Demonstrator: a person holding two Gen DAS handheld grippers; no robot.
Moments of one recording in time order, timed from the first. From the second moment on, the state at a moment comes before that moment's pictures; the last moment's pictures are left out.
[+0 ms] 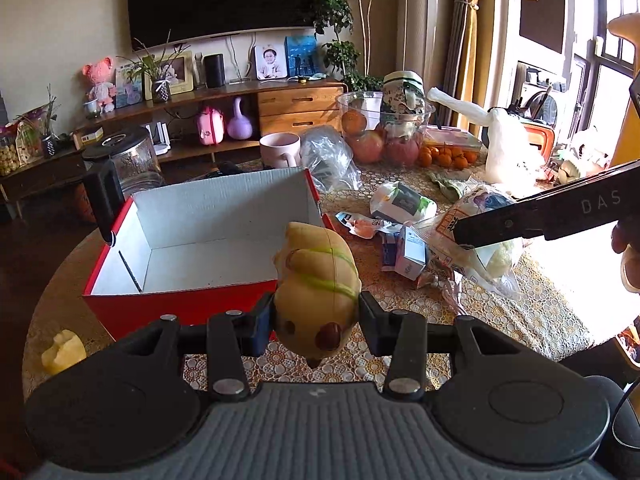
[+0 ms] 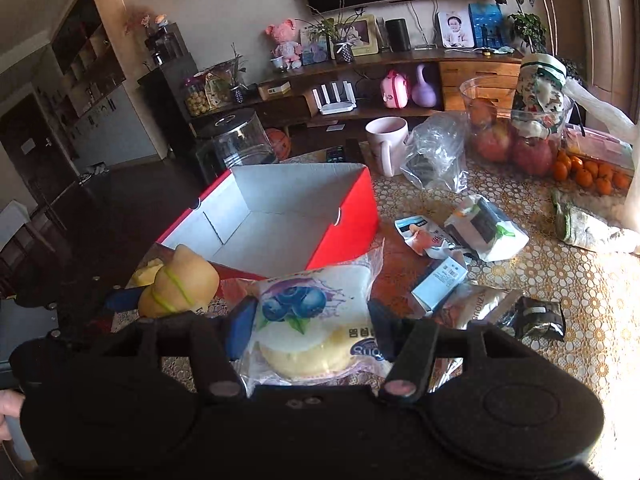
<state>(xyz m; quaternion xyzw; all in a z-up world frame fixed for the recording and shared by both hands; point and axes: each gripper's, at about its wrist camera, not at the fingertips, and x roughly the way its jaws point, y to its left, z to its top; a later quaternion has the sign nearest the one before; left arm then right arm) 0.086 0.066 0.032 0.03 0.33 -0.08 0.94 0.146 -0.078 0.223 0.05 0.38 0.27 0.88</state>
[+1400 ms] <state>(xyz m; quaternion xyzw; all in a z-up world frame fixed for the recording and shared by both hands) 0.268 0.159 -0.003 0.12 0.43 -0.04 0.90 0.265 0.081 0.171 -0.13 0.38 0.30 0.86</state>
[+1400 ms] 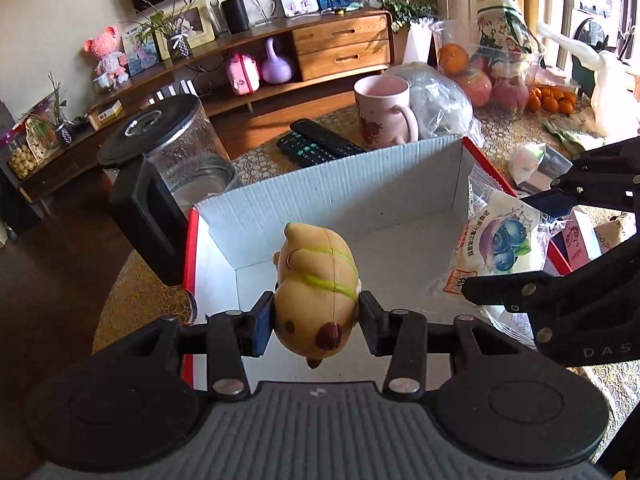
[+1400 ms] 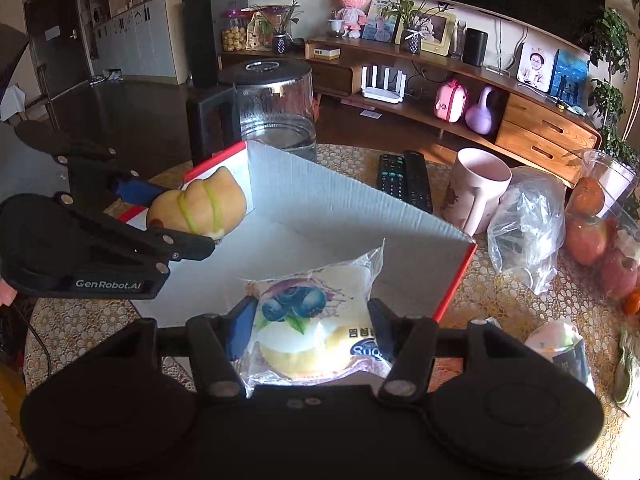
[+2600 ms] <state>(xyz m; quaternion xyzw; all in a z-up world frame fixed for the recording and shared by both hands) 0.332 0.163 -0.085 0.12 0.56 -0.04 0.82 0.295 0.122 0.117 -0.18 0.47 0.30 0.81</state>
